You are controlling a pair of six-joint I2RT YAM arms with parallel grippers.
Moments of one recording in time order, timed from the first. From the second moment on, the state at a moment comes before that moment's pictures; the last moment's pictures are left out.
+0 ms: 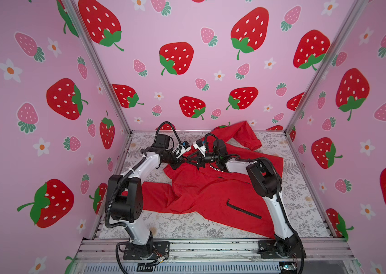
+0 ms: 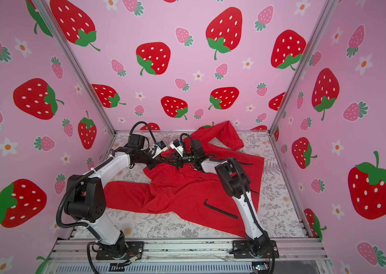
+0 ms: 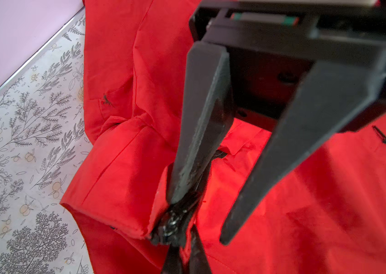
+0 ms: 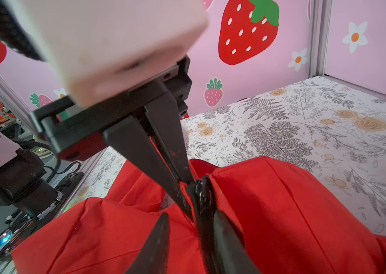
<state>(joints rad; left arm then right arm) -0.16 1.73 1.30 -0.57 0.50 0.71 0.69 2.34 1.57 0.61 -1.05 0.13</state>
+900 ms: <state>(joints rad) -0.17 1.73 1.30 -0.57 0.50 0.70 0.69 2.33 1.55 0.60 -1.02 0.11</state>
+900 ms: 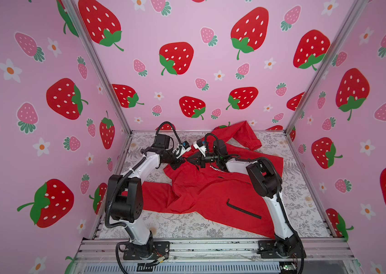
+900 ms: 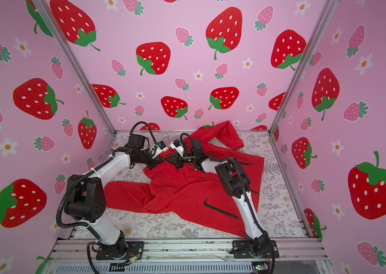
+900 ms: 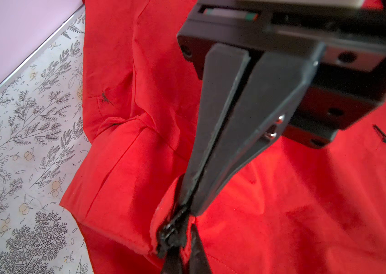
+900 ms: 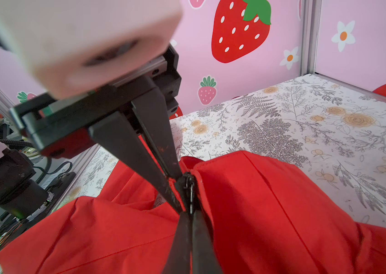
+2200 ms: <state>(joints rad) -0.12 1.75 1.34 -0.58 0.63 0.47 0.79 2.04 1.28 0.51 -0.37 -0.24</state>
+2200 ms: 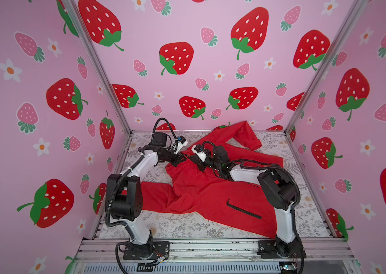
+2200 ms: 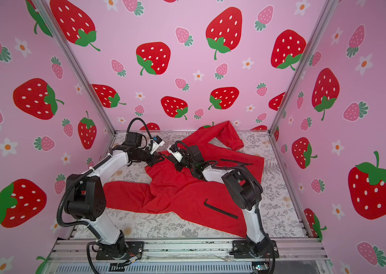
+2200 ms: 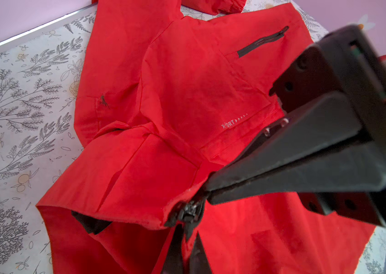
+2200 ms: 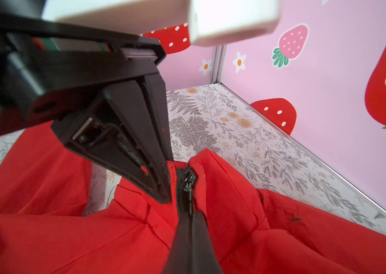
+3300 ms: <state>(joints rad) -0.02 1.78 1.39 -0.58 0.70 0.38 0.85 1.95 1.18 0.32 0.09 -0.71</state>
